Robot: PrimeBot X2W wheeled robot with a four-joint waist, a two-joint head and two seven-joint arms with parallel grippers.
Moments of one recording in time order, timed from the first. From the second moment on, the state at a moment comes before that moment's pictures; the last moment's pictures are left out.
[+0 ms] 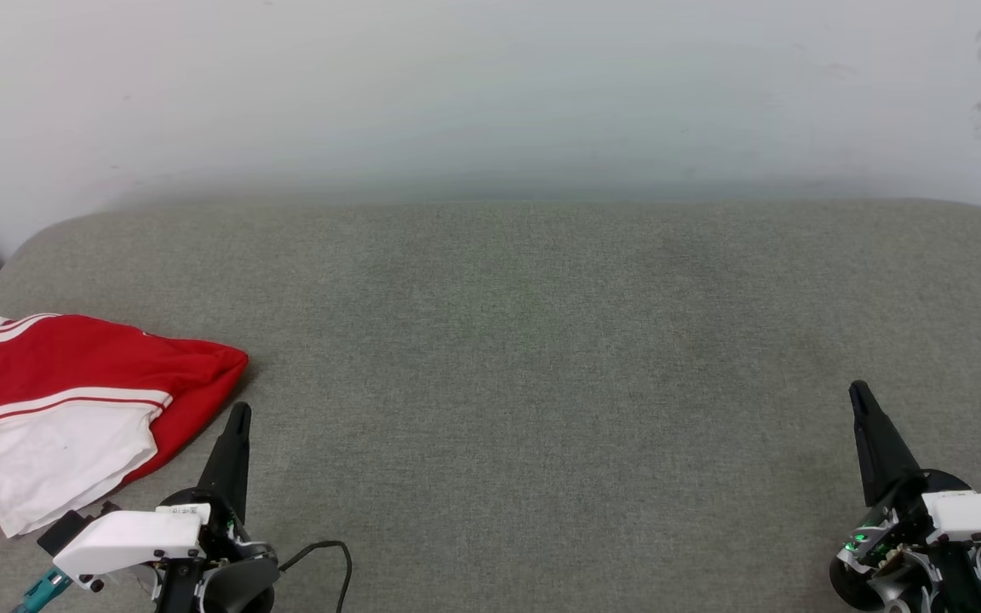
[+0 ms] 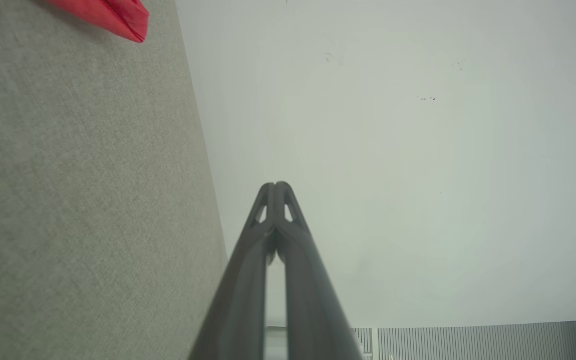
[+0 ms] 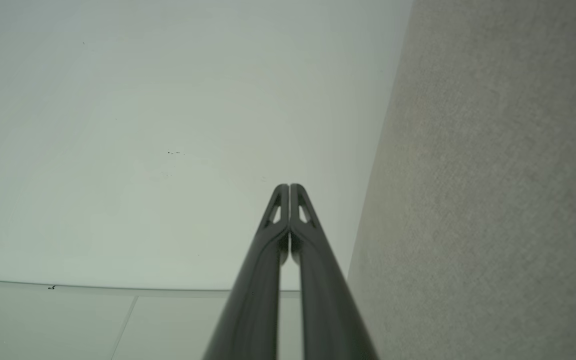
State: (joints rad) left arm -0.11 0.05 0.12 0.25 -1.61 -0.13 0.11; right arm -0.10 -0.05 -0.11 0.25 1.62 0.13 0.11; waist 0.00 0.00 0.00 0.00
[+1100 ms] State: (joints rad) left arm -0.08 0.05 0.03 0.21 -1.57 -0.13 0.04; right arm -0.07 -0.05 -0.07 0.22 1.58 0.13 0.04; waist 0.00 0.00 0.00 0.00
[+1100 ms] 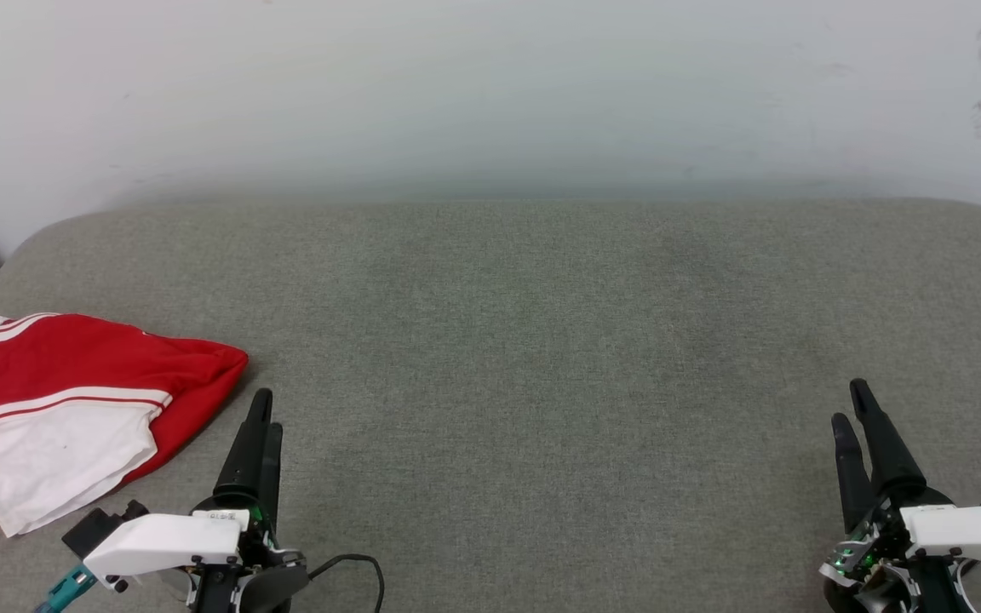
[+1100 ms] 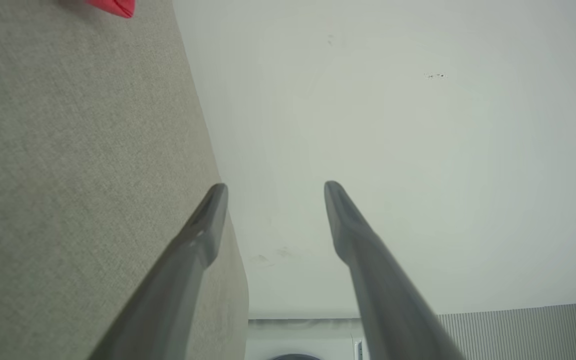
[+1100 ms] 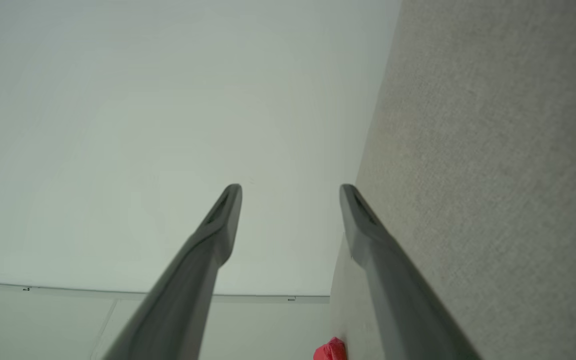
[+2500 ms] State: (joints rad) left arm -0.08 0.05 -0.03 0.13 -0.77 -0.13 -0.11; right arm -0.06 -0.05 -0.01 0.13 0.62 0.13 -0.06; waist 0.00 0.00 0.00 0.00
